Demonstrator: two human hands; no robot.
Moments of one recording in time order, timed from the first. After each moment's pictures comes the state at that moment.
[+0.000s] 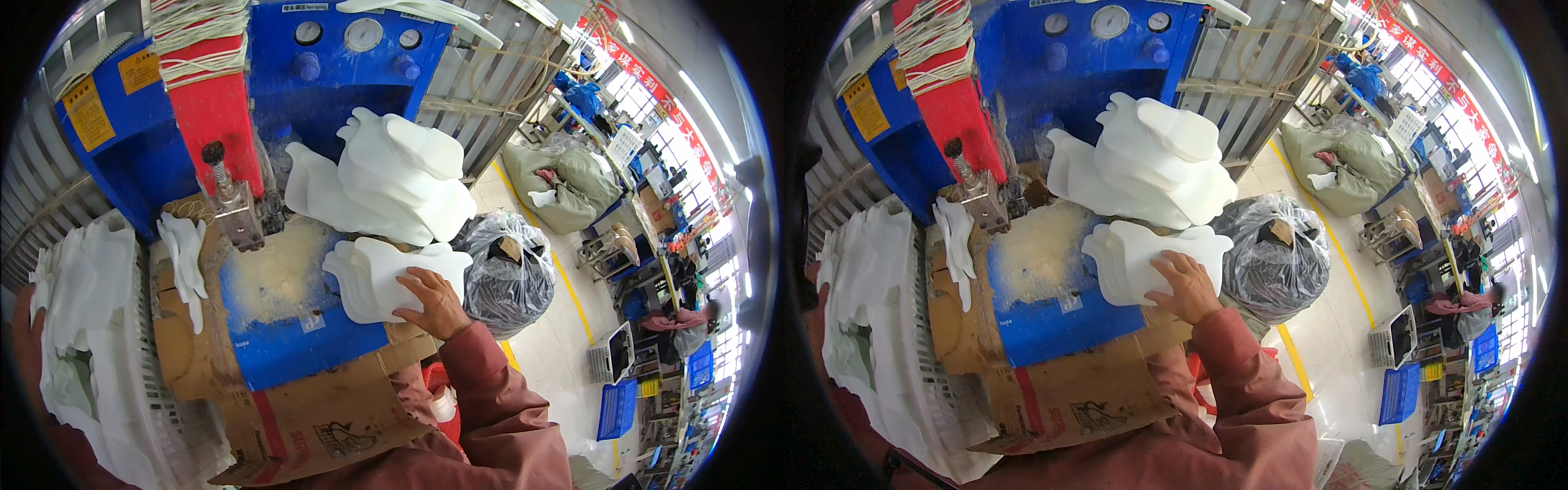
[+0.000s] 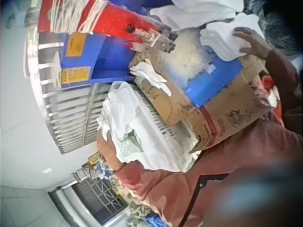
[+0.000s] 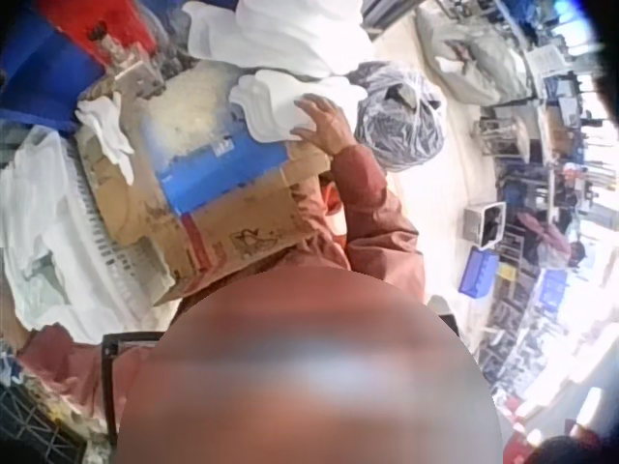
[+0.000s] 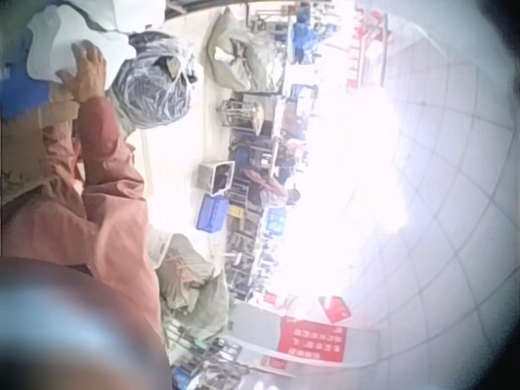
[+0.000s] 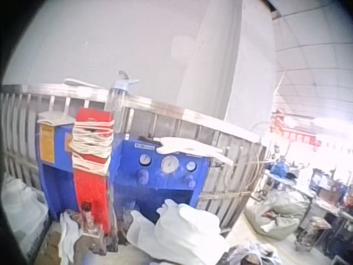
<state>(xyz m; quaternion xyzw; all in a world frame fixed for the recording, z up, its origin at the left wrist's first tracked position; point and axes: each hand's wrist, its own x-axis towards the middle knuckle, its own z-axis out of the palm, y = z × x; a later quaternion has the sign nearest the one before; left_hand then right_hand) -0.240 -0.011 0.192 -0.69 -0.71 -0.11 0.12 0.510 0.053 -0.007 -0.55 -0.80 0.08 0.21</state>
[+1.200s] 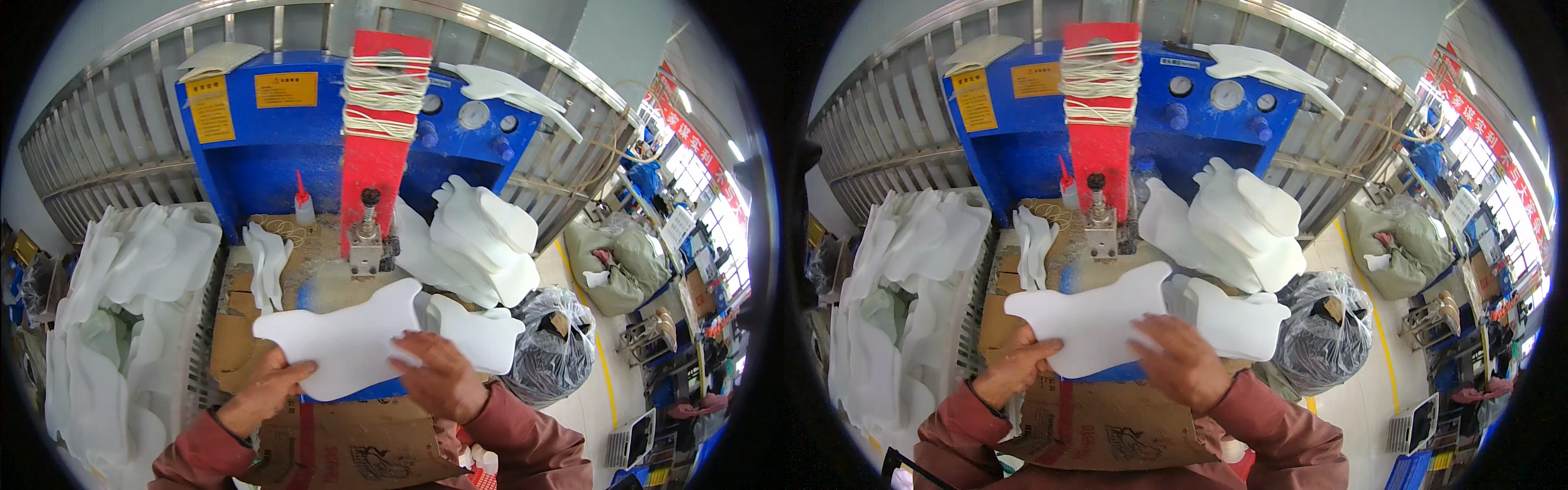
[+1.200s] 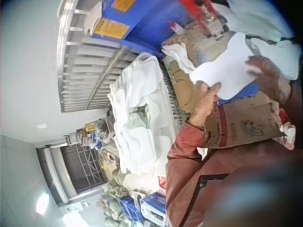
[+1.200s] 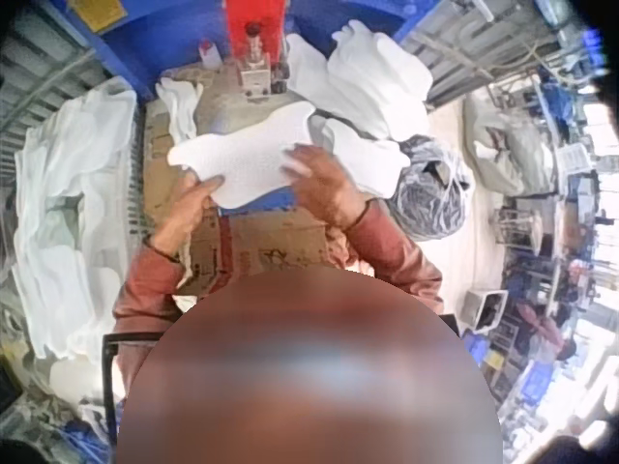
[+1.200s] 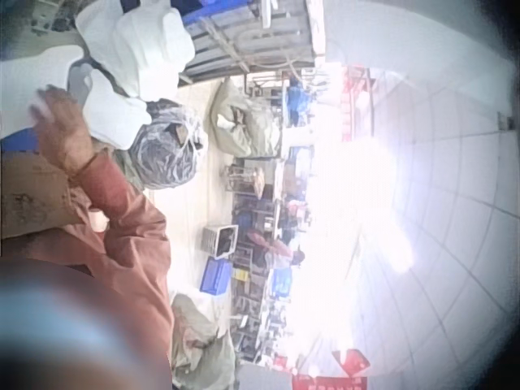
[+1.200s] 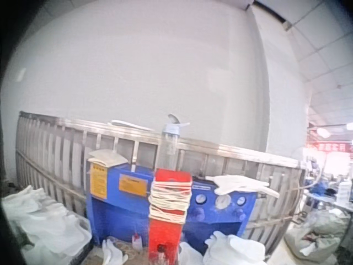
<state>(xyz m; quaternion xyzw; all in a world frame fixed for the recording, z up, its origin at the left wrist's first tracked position) 0.080 -0.004 0.070 -0.34 -0.52 -0.41 -0.67 0.388 0.037 0.099 -0.25 -0.92 0.06 0.29</state>
